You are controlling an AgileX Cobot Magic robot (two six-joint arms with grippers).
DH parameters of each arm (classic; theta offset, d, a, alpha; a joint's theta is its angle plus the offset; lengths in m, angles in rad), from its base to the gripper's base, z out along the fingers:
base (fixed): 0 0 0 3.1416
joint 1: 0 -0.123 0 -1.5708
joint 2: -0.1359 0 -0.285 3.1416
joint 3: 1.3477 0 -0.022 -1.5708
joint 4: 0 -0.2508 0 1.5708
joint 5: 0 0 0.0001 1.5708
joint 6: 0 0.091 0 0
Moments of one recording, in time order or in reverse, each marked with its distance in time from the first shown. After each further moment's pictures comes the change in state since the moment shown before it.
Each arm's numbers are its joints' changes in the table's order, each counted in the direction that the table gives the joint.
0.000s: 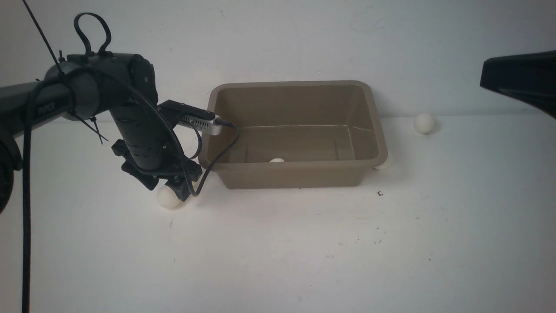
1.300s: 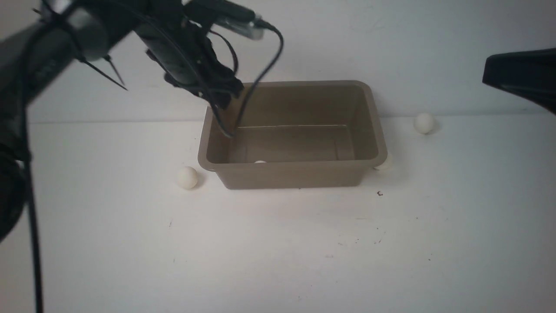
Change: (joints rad) right arm 0.000 0.000 0.000 0.000 0.017 0.004; left arm 0.197 -0.079 -0.402 -0.017 0.009 0.077
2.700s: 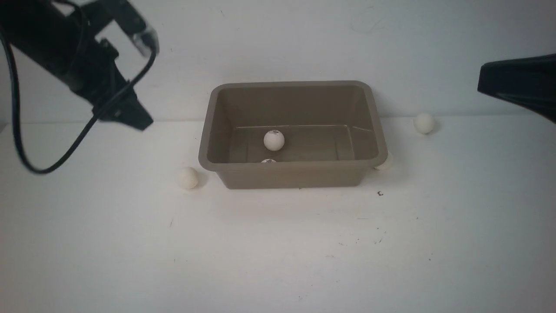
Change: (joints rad) right arm 0.000 0.000 0.000 0.000 -0.052 -0.001; left arm -0.432 0.365 0.416 0.425 0.206 1.014
